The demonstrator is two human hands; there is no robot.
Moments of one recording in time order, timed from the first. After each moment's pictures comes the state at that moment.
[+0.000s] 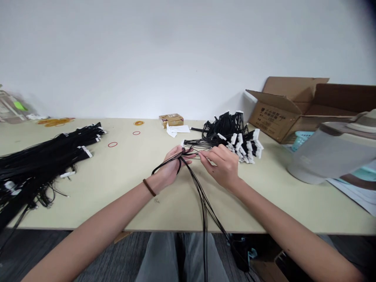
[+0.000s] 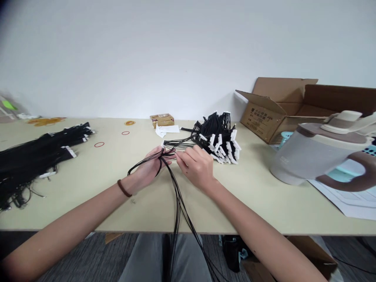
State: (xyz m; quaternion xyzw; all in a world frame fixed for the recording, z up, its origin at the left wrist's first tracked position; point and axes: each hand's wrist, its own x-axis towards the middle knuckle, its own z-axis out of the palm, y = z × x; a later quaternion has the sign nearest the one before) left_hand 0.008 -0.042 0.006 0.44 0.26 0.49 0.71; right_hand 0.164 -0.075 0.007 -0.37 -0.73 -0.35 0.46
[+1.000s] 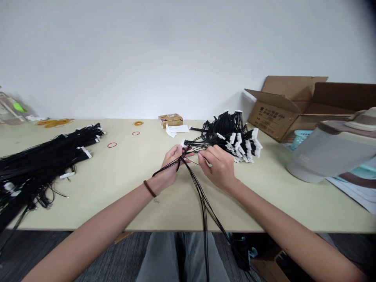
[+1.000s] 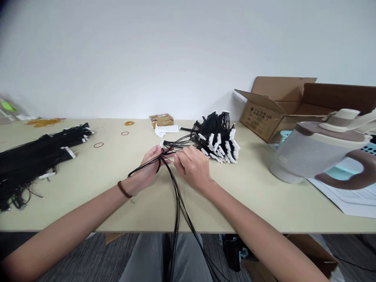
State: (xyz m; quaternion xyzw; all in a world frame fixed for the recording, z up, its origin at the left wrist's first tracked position) left_hand 0.011 -0.043 0.003 0.48 0.26 0.52 0.66; right_hand 0.156 -0.080 0.010 -0.41 -0.74 -0.32 0.42
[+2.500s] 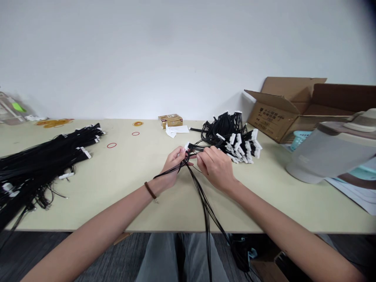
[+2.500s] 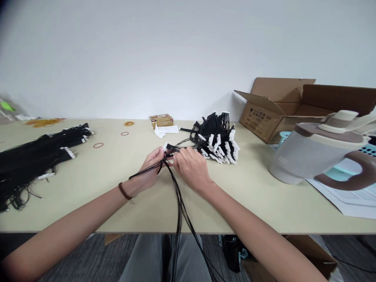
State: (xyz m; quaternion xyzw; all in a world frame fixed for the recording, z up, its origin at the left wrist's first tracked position) left_hand 0.013 -0.041 -0.007 0.54 0.24 0.50 0.63; right_hand 0.155 -0.079 0.009 -0.43 -0.74 -0.39 0.34
